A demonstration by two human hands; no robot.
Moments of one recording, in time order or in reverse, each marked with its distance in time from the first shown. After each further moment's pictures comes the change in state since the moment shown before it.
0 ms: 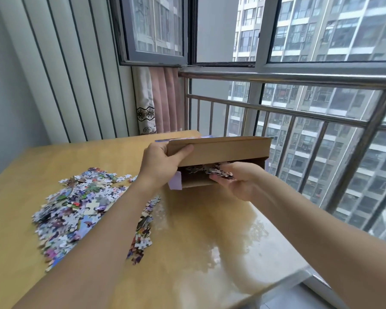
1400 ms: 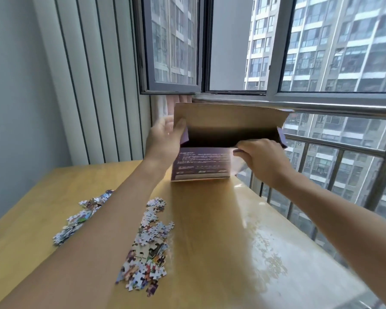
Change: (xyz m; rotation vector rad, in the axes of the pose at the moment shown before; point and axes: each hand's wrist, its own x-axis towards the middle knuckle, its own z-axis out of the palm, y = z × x) left_hand 0.049 0.074 -0.034 -0.138 0.121 0.103; right_hand 0.001 -0.081 0.007 -1.675 0.093 -1.515
